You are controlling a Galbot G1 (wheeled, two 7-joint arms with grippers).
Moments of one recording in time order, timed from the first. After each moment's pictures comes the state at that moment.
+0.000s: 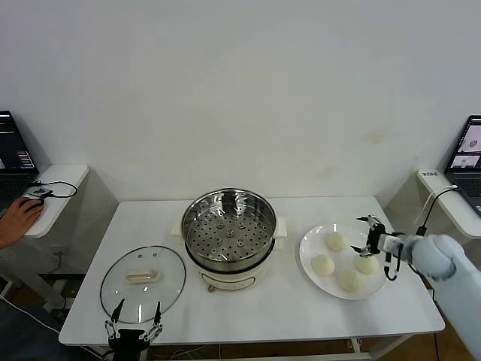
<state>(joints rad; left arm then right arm) 1.82 -1.34 -0.57 -2.01 0.04 -0.13 -0.17 -0.55 0.70 -0.01 1.32 -0.36 -0.04 -0.85</state>
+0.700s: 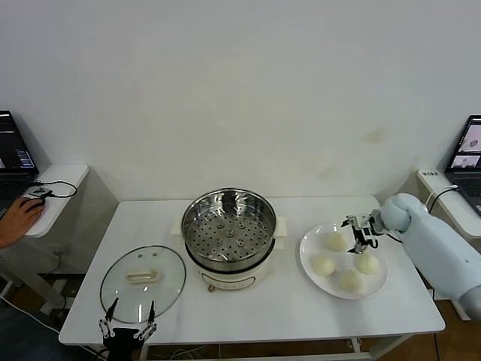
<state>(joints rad) 1.80 -1.33 -0.59 -1.97 0.07 -0.16 -0.17 -0.18 0.88 -0.40 0.92 -0.45 0.06 -1.04</state>
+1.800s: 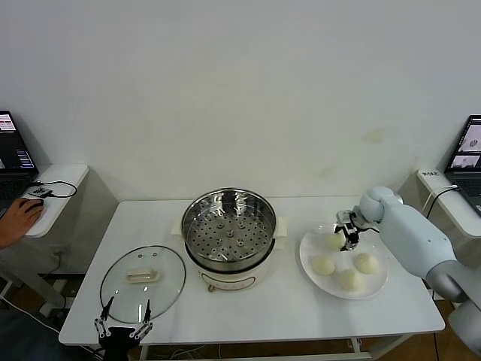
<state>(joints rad) 1.81 -1.33 -0.61 -1.97 0.08 -0.18 -0.18 -0.08 0.97 -0.49 0.79 -0.46 0.06 -1.08</state>
